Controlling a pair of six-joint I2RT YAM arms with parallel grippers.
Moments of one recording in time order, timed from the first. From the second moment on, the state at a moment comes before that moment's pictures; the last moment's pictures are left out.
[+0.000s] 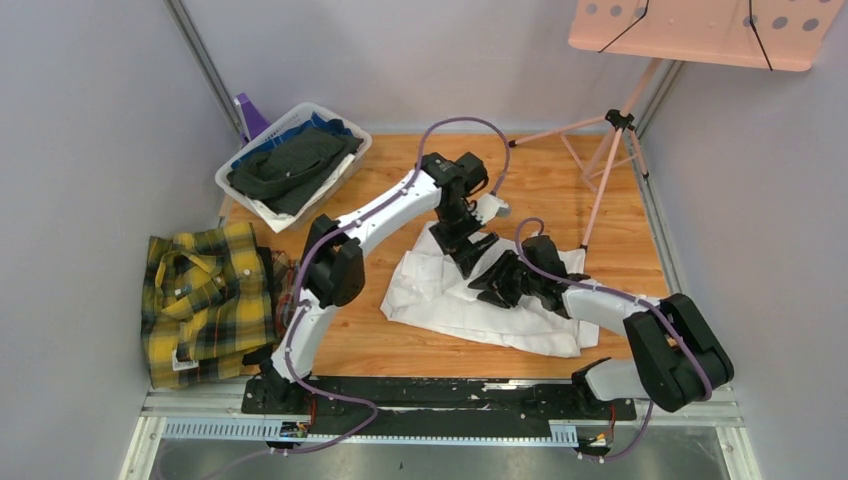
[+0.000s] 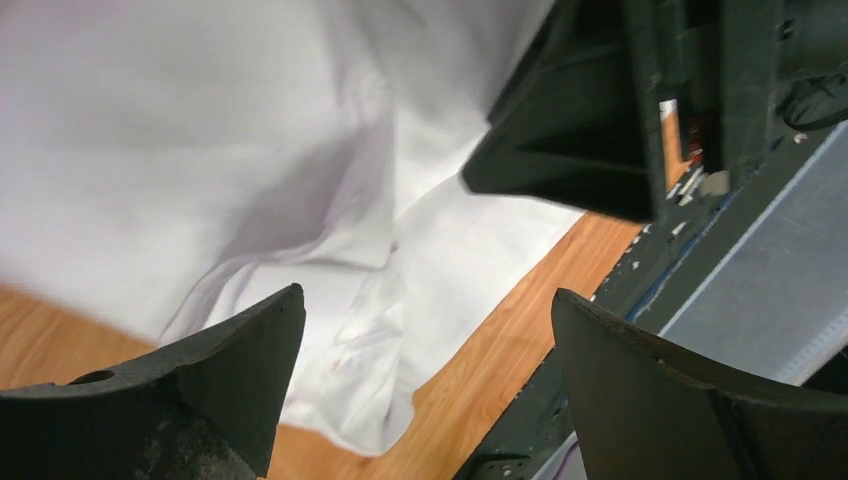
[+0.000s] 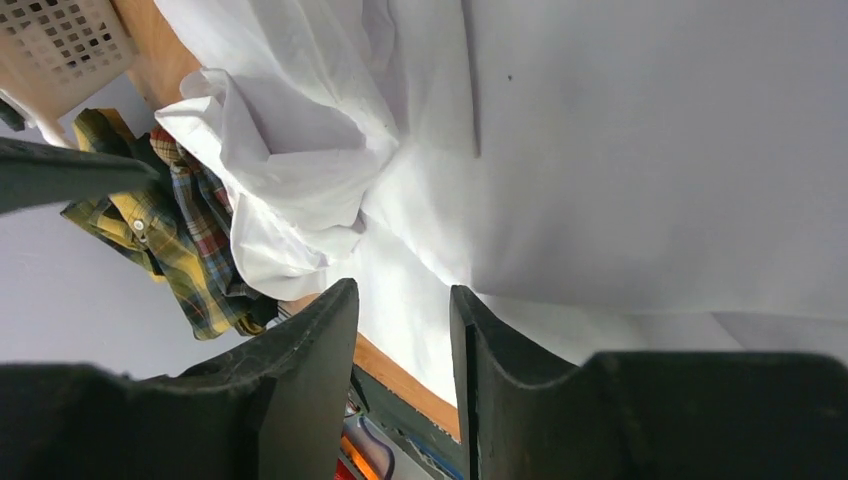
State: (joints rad) left arm -0.81 2.27 2.17 -1.31 0.43 0.23; right arm 0.44 1.37 0.47 0.10 -0.37 1.16
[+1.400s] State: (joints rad) left arm -0.37 1.85 1.24 -0.69 0.81 0.16; right arm 0.40 1.25 0.56 -0.22 -0.32 1.02
